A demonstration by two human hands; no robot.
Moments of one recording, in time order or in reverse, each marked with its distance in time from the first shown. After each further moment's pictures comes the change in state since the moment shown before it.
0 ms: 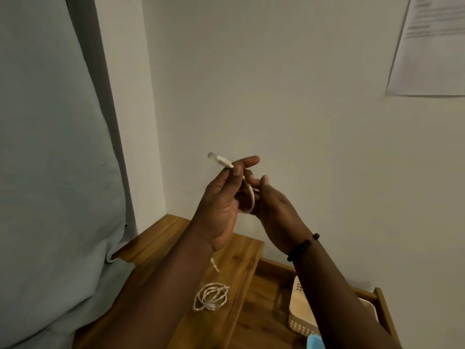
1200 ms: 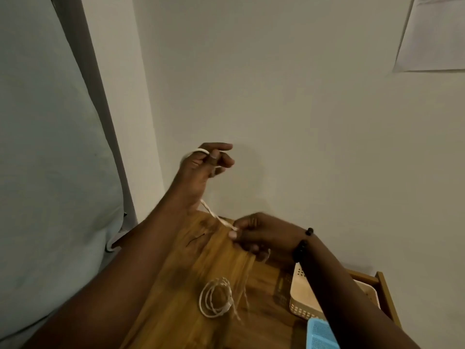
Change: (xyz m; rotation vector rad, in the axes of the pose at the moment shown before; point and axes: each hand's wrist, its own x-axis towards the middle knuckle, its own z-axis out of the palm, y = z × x) left_hand 0.044 -0.024 -0.068 0.296 0.072 0.059; right_hand -0.015 0.033 -0.018 -0.362 -0.495 0.331
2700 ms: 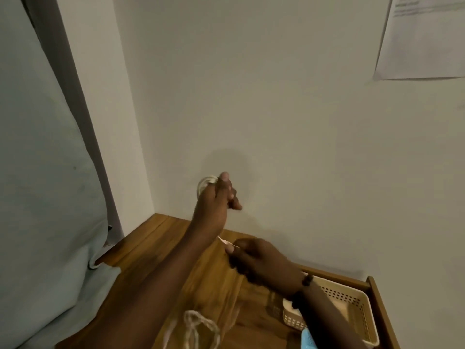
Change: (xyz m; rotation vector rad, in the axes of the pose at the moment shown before) left_hand -0.013 -0.029 0.060 0.085 0.093 -0.098; right_hand -0.024 0.017 0.026 -0.091 0.289 0.025
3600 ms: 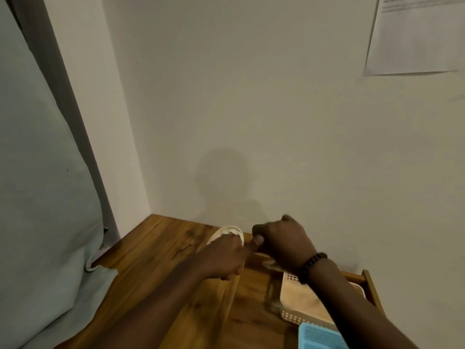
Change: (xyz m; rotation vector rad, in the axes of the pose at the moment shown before) left_hand -0.048 -0.036 0.008 0.881 -0.590 -0.167; right_hand 0.005 0.013 -0.043 -1.058 0.270 -0.166
